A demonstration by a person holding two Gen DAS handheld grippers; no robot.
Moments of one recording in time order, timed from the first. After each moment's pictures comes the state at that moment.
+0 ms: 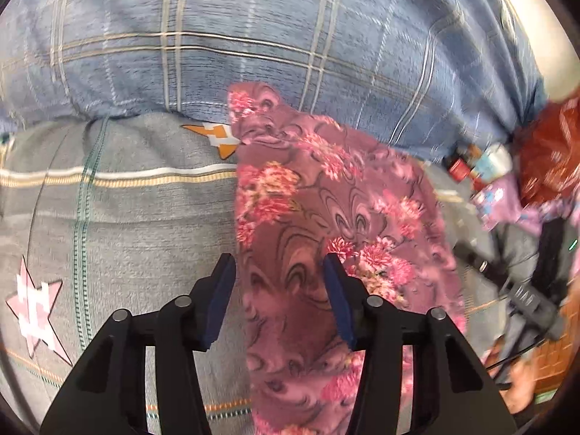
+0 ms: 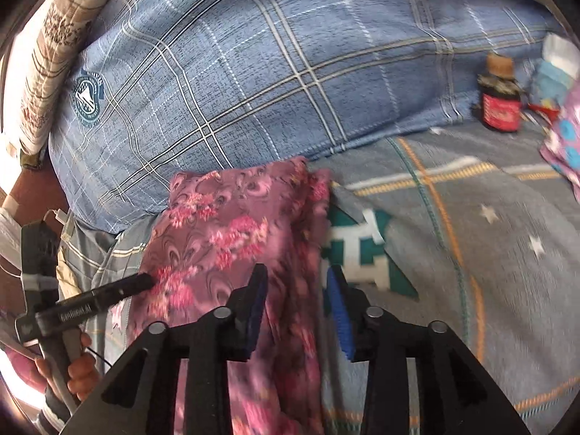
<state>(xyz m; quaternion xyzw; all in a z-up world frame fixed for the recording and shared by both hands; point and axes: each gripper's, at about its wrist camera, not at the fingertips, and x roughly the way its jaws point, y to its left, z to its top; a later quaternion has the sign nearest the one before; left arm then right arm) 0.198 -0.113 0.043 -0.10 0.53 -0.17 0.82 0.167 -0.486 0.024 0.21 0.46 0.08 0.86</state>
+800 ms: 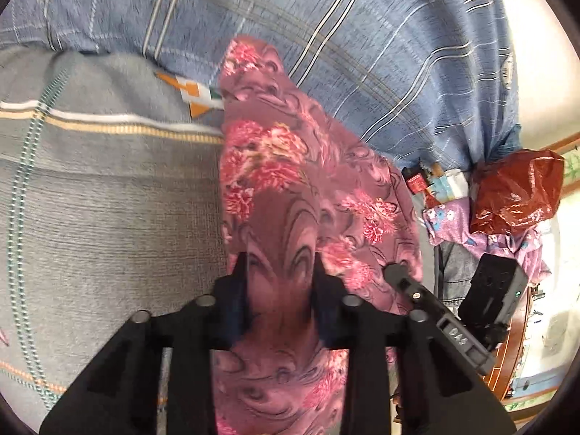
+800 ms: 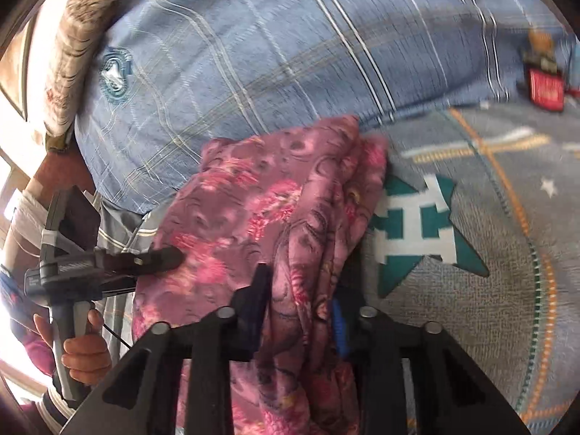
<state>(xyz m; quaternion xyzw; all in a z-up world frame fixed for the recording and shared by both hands) 0.205 -0.108 0.017 -0.22 0.56 -0.23 0.76 0.174 -0.437 0.012 0.21 0.45 0.15 0.86</state>
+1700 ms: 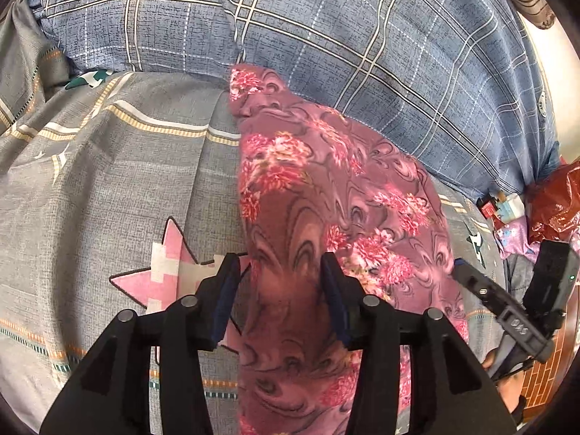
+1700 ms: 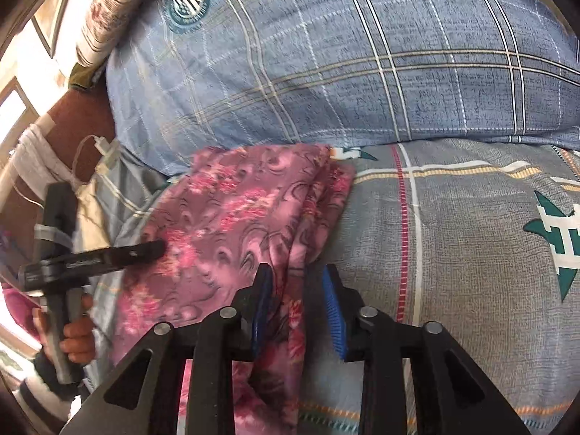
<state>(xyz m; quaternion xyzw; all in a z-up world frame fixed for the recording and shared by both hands) 0.187 0.054 0.004 -0.15 0.51 -0.12 0.84 0.179 -0.297 0.017 0.13 0.44 0.20 0.87</state>
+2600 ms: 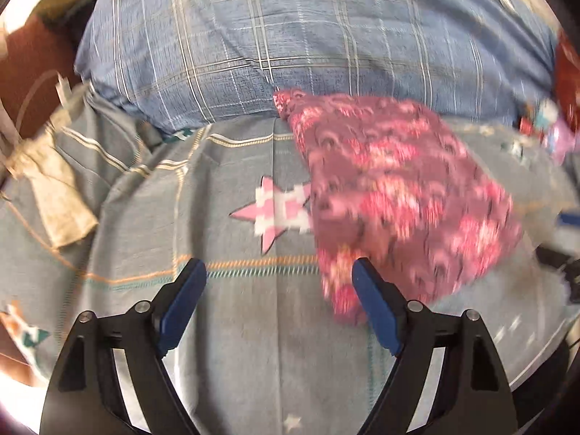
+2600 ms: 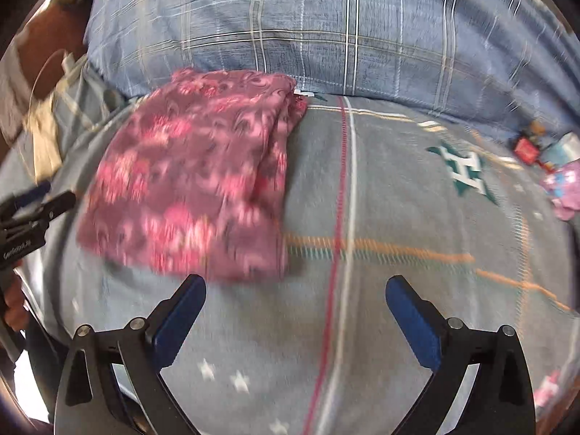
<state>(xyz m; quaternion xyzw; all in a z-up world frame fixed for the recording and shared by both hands) 0.033 0.044 0.027 0.08 0.41 0.00 0.91 0.060 -0.267 0.041 -0.05 0.50 0.05 0.86</state>
